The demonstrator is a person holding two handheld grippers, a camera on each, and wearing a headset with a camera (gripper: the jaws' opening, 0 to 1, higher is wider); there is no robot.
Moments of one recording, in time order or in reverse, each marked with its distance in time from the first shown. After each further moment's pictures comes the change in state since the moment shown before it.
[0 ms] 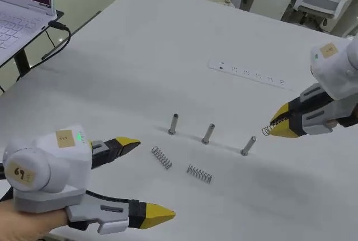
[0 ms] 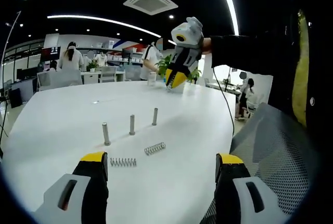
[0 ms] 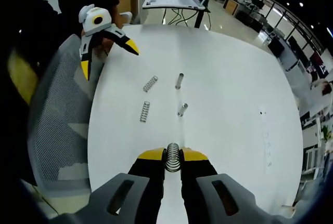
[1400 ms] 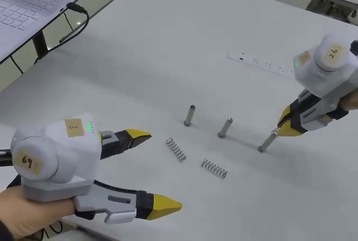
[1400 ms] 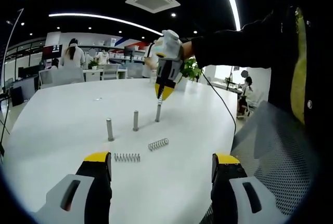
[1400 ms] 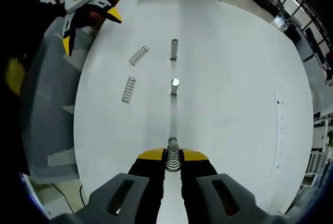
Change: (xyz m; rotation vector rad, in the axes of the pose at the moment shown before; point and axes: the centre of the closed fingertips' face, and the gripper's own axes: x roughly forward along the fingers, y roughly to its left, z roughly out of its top) left arm -0.006 0.008 -0.008 -0.007 0.015 0.013; right arm 0.056 -0.028 -0.031 -0.026 0.202 0.105
